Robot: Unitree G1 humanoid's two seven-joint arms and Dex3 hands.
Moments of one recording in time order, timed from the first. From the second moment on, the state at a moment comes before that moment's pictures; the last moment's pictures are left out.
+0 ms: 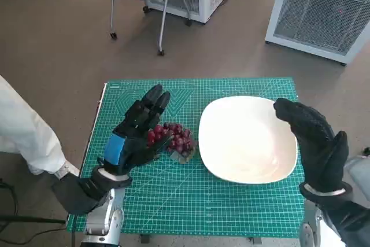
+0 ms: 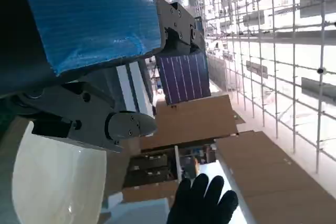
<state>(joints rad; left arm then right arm) -0.35 0.14 0.10 0.23 -0.24 -0.43 -0.43 -0.33 -0.15 -0.15 0.19 0.31 -0.57 0.39</state>
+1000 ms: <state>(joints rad) -0.45 0.48 -0.11 -0.01 0.62 0.03 -0.34 -0.33 -0.15 -0.15 0.19 0.31 -0.56 0.39</state>
